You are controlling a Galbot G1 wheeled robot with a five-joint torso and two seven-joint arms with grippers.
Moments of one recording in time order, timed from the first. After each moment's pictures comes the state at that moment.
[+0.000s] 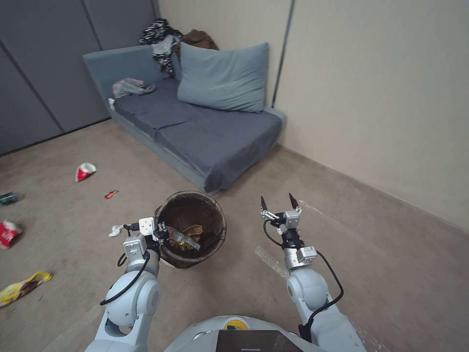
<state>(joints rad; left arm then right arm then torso) 1.56 -1.46 -0.52 -2.26 -0.27 0.57 -0.34 -1.41 1.42 0.38 1.84 0.10 0.30 0.04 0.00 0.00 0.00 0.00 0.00</state>
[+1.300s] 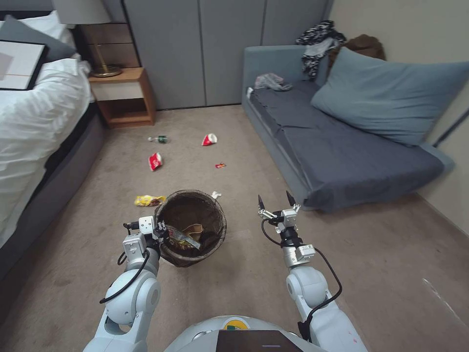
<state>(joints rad) 1.55 -1.45 -0.52 -2.26 -0.29 0.57 -0.34 -1.39 1.42 0.38 1.83 0.08 0.31 0.01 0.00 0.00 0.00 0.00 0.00</state>
